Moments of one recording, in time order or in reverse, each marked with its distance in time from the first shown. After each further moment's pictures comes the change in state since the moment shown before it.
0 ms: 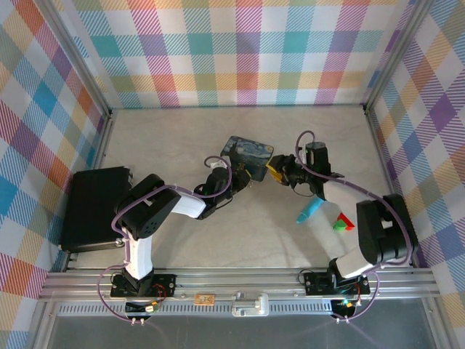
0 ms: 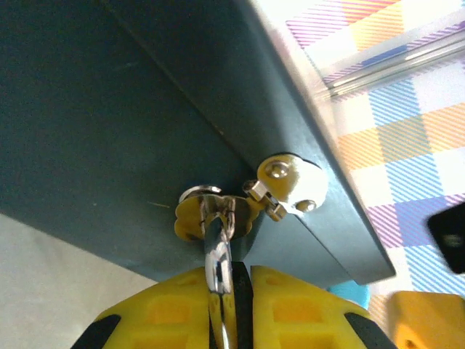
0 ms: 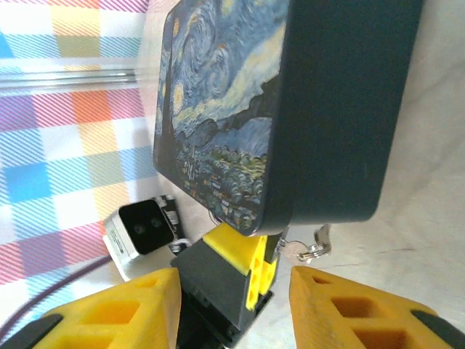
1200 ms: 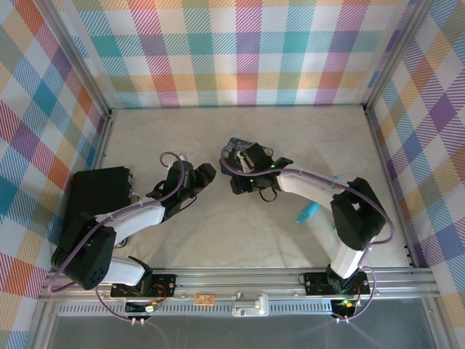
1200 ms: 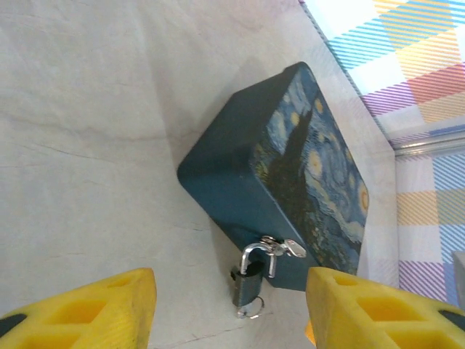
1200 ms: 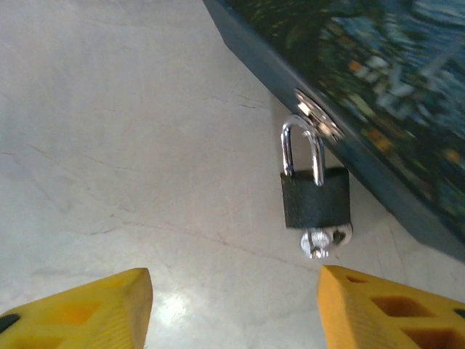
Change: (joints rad) left arm 0.233 -0.568 -0.174 -0.567 0.008 0.036; right arm 0.477 0.299 0.487 -0.604 0.585 -0.756
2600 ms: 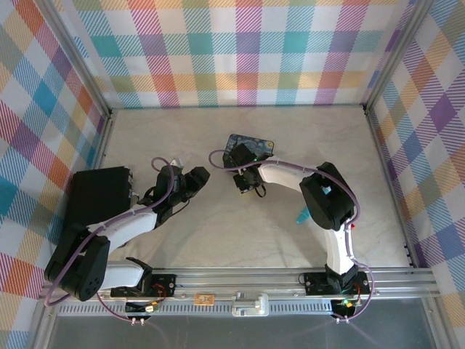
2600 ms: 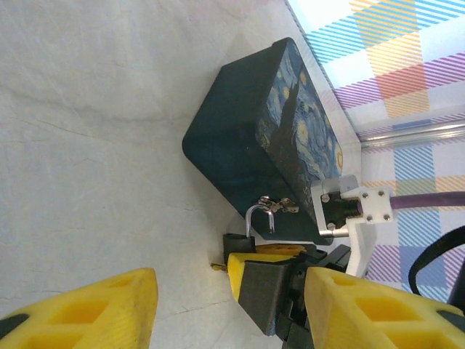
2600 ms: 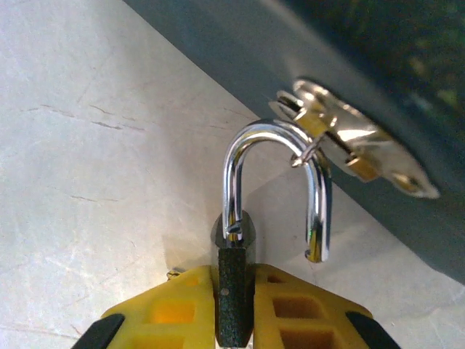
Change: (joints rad) left arm 0.058 -0.080 -0.107 0.098 0.134 -0.040; right arm -0.035 0.224 0.147 -0.088 0.141 -0.083
